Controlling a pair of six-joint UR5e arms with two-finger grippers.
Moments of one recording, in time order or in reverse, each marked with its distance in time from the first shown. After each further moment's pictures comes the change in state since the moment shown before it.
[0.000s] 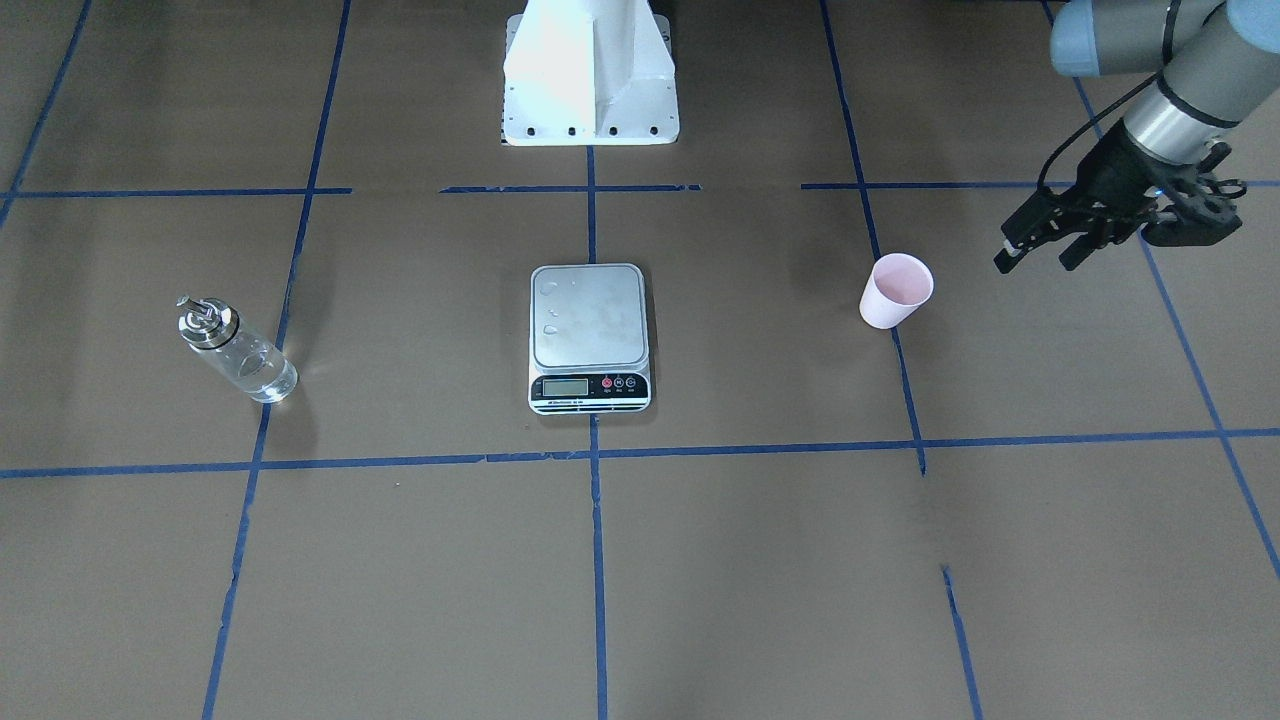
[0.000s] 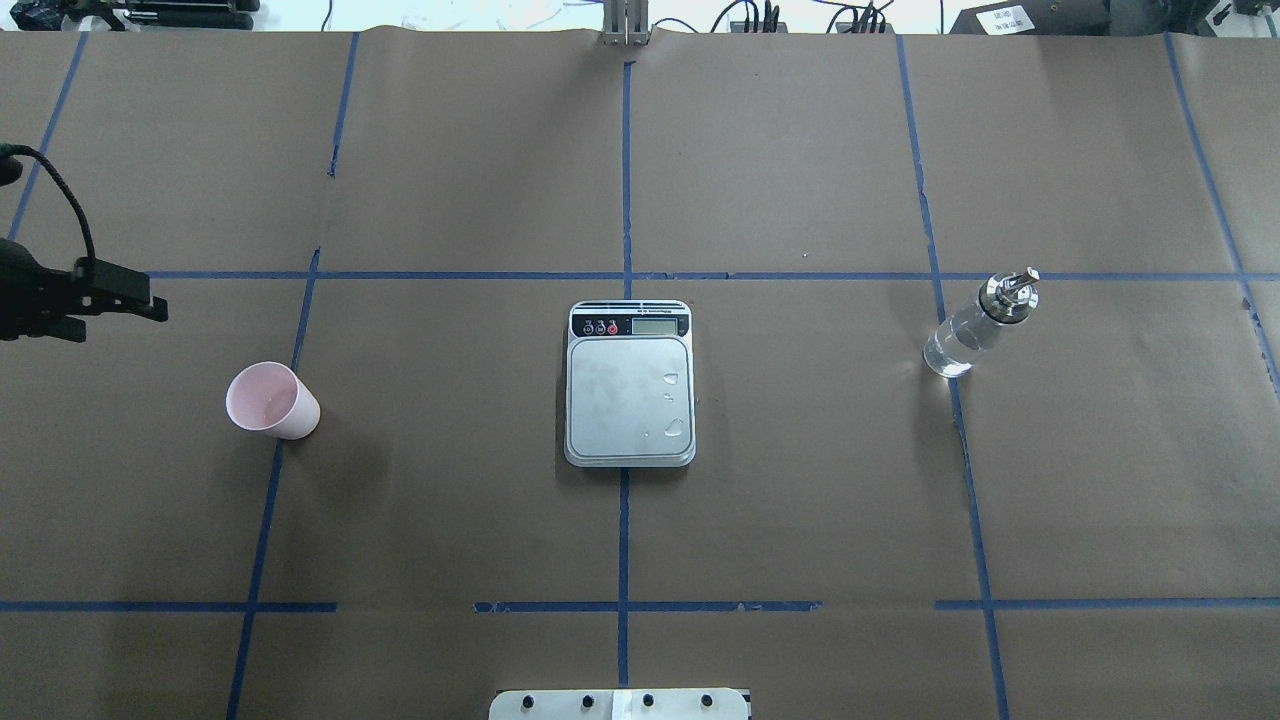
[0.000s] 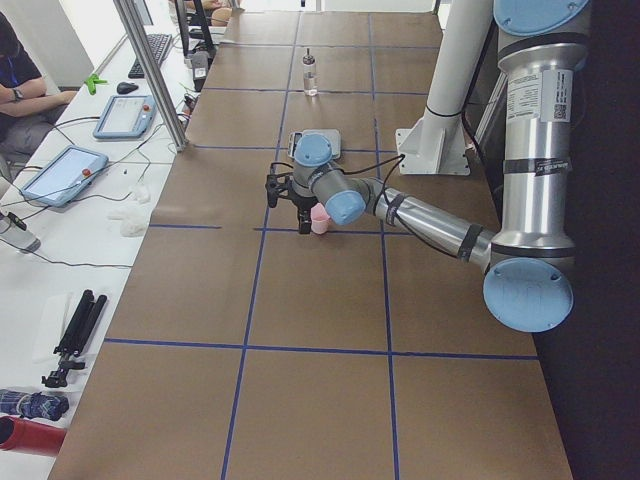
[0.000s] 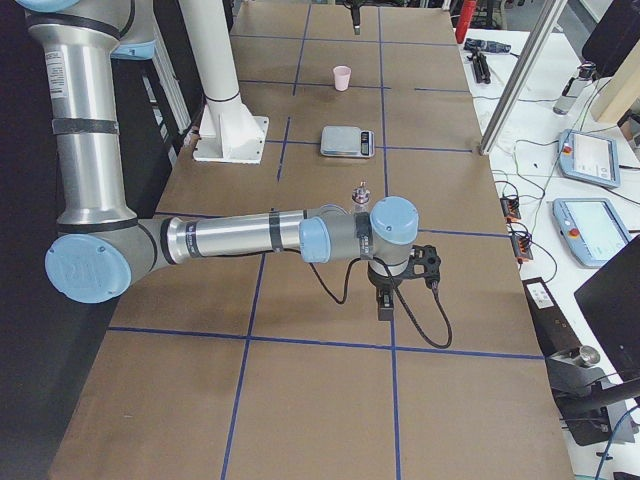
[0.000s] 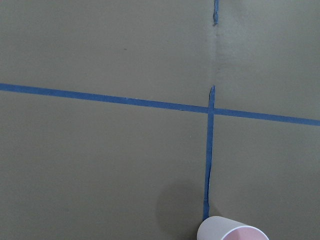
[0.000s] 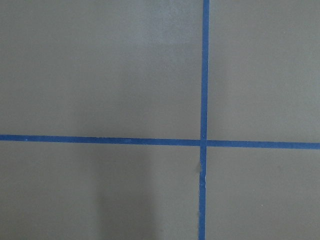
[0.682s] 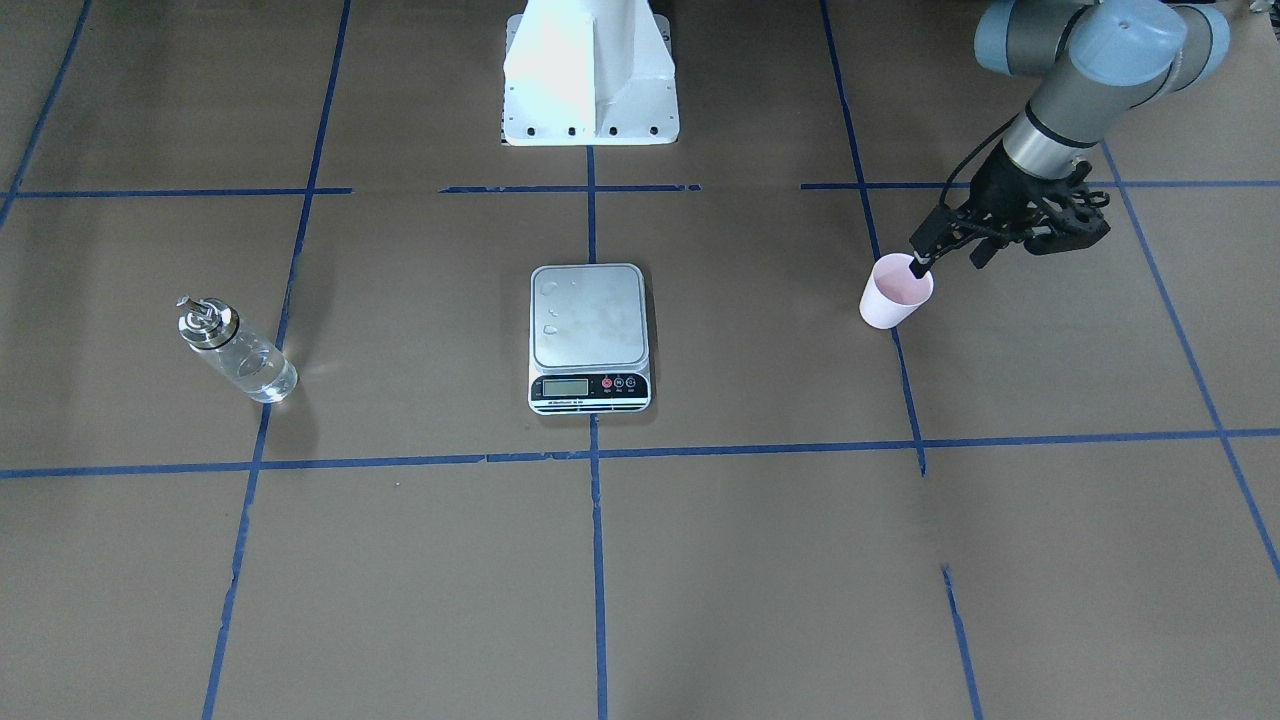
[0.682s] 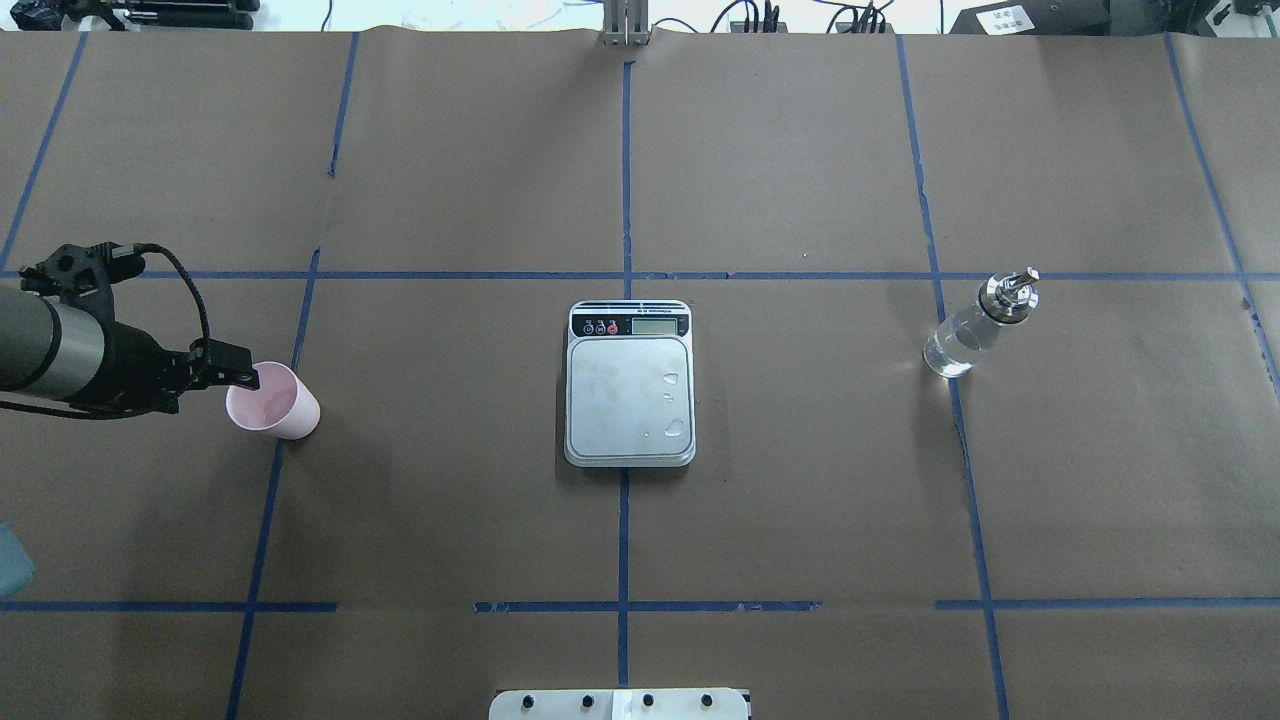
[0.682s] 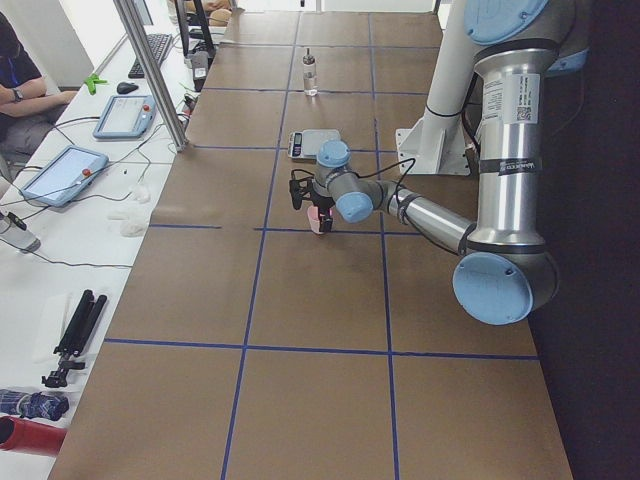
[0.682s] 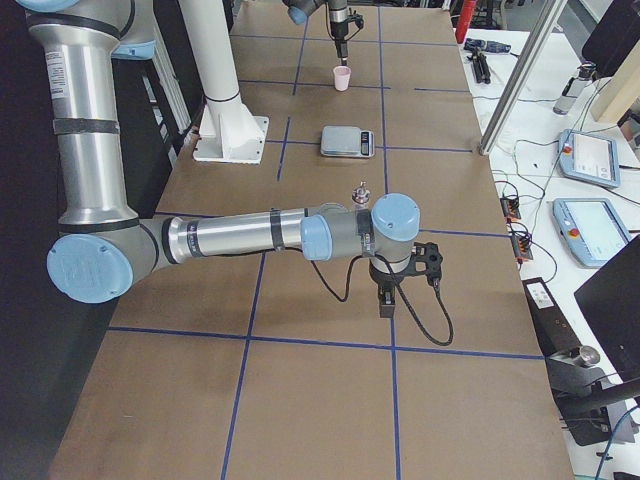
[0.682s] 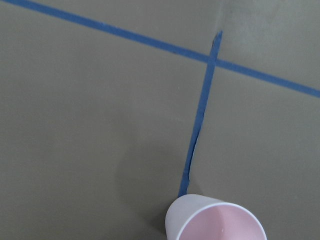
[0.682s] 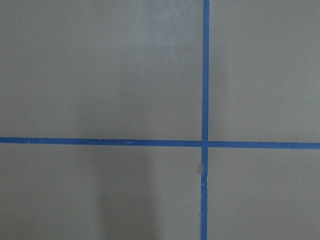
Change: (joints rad) left arm 0.214 -0.009 0.026 -0.038 0.161 -0.182; right arm 0.000 0.001 0.001 0.001 0.001 0.010
